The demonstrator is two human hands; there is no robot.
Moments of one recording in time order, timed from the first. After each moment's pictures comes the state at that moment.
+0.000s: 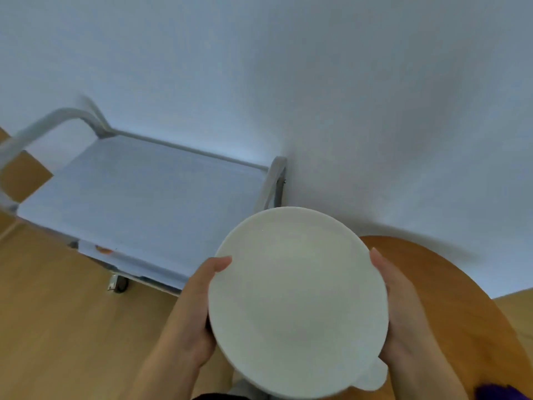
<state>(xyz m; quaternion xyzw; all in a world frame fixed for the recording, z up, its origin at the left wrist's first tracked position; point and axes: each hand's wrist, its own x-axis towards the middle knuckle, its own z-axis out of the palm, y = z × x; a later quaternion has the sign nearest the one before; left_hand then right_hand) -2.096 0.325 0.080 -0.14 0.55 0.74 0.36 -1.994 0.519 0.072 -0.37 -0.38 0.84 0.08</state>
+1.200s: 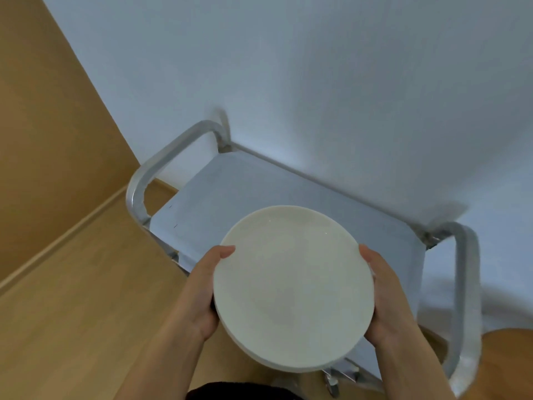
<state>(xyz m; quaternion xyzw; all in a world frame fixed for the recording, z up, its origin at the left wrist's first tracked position) -2.377 0.073 0.051 -0.20 0.53 0.78 0.28 -2.315 0.283 0.062 -0.36 -0.49 0.80 0.00</state>
